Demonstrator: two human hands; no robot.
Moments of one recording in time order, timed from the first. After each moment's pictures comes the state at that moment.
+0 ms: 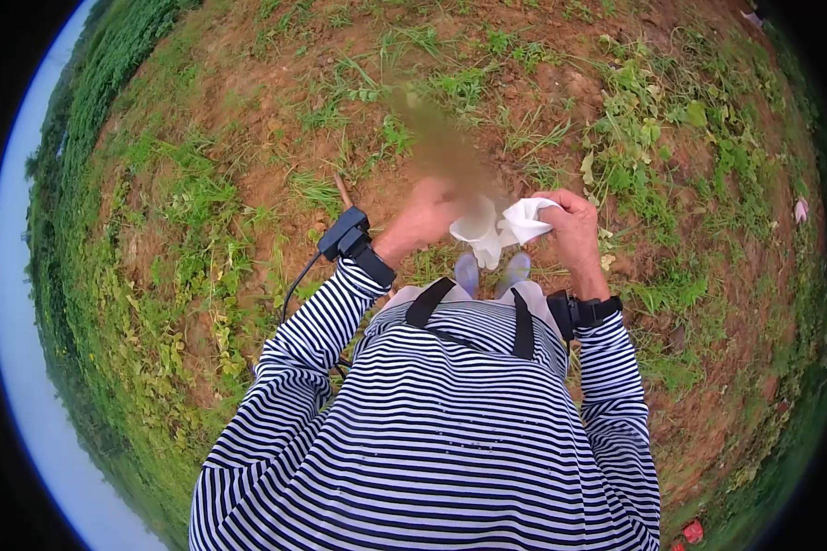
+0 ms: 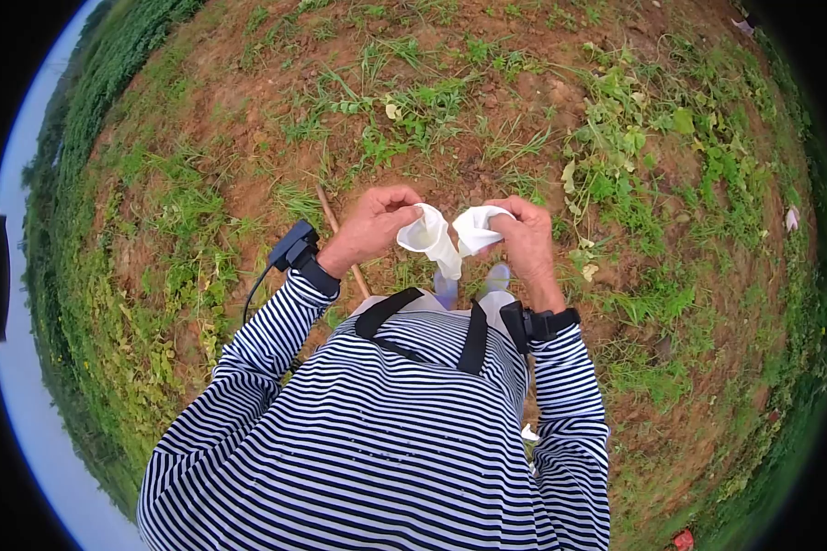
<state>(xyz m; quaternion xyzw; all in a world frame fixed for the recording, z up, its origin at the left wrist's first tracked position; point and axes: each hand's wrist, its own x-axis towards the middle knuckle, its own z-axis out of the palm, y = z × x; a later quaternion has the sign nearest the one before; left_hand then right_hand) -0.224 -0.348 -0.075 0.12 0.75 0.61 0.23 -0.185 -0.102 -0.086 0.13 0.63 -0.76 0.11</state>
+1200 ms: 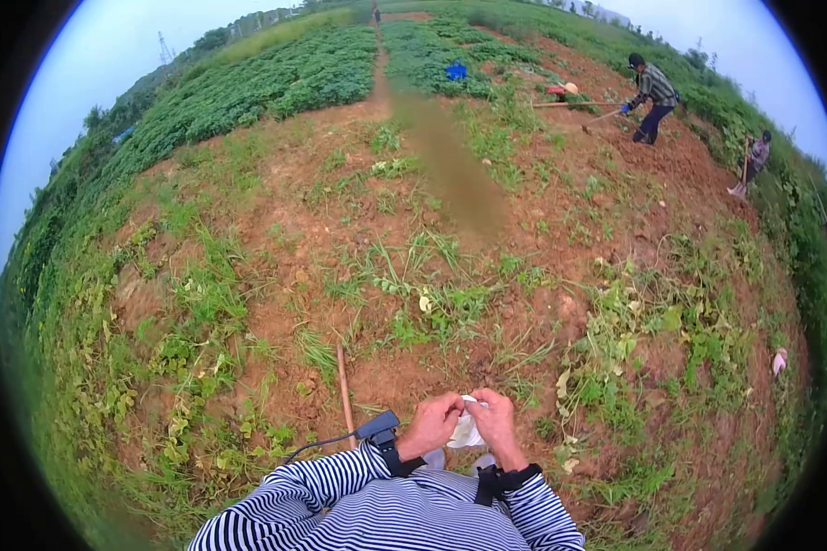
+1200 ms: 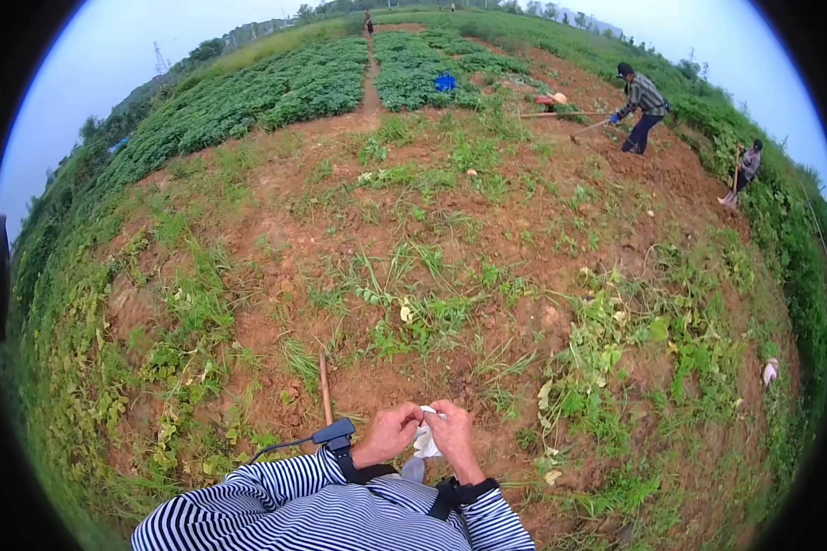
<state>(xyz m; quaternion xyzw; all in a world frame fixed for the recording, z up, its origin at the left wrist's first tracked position) -0.166 -0.319 -0.074 0.09 0.85 0.52 -0.02 -0.190 -0.167 -0.079 0.02 0.80 -0.59 0.07</state>
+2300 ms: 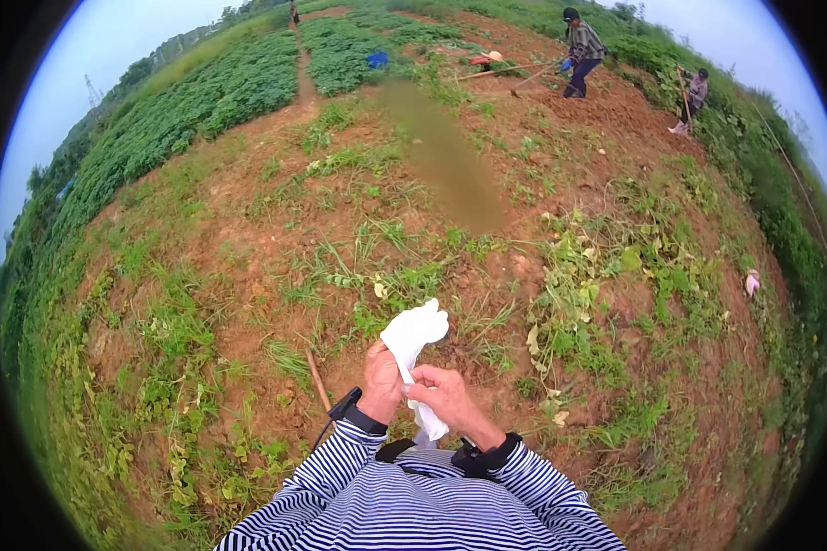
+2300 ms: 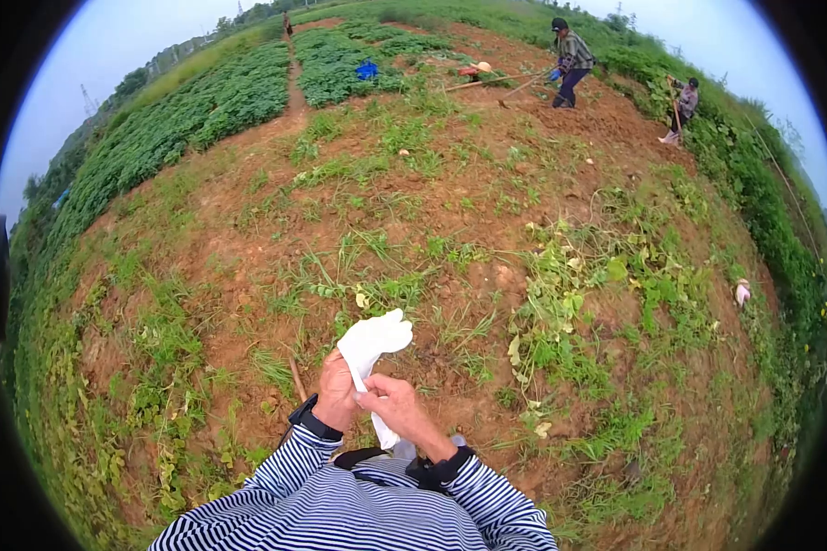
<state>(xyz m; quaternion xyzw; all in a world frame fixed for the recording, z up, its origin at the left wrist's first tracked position) -0.208 -0.312 -0.027 -0.06 0.35 0.93 0.05 -0.159 -0.185 0.000 -0.07 0.68 -0.71 0.16</state>
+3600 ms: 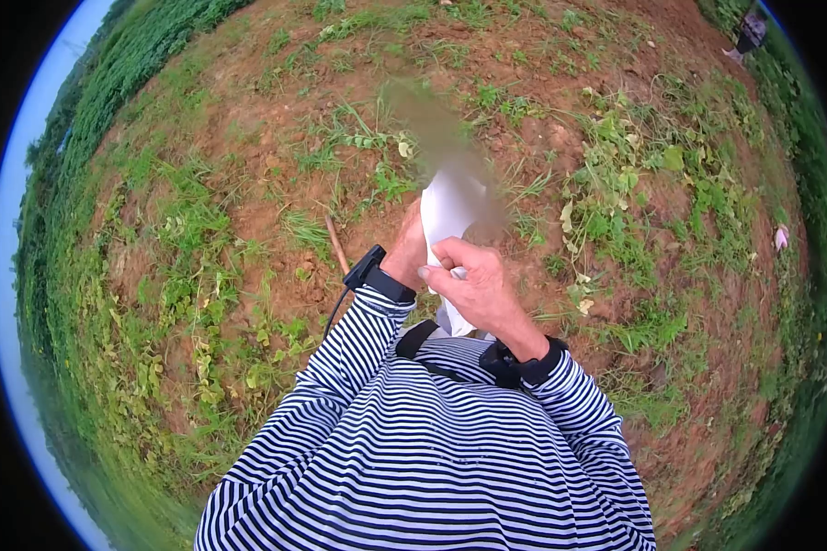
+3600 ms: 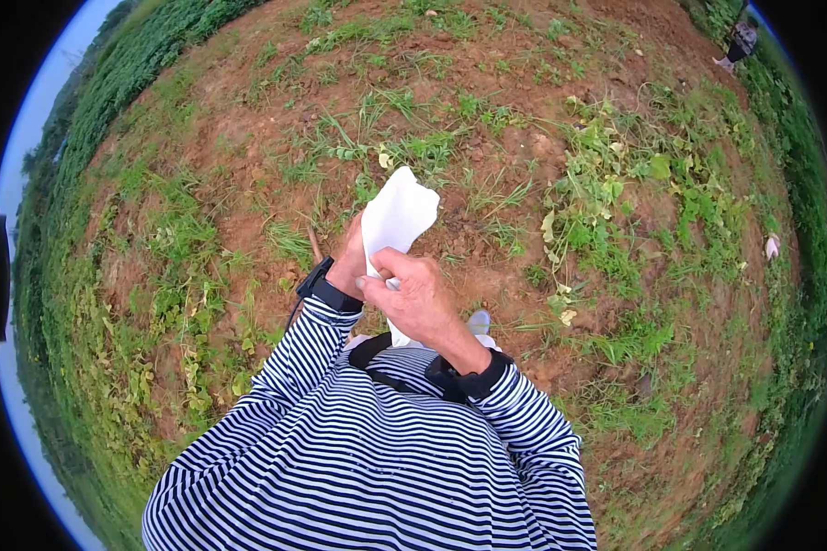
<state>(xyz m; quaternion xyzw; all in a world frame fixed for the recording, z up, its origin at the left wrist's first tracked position) -0.221 -0.318 -0.027 0.06 0.59 0.80 0.12 -0.159 -0.197 0.009 -0.12 0.76 -0.64 0.04</state>
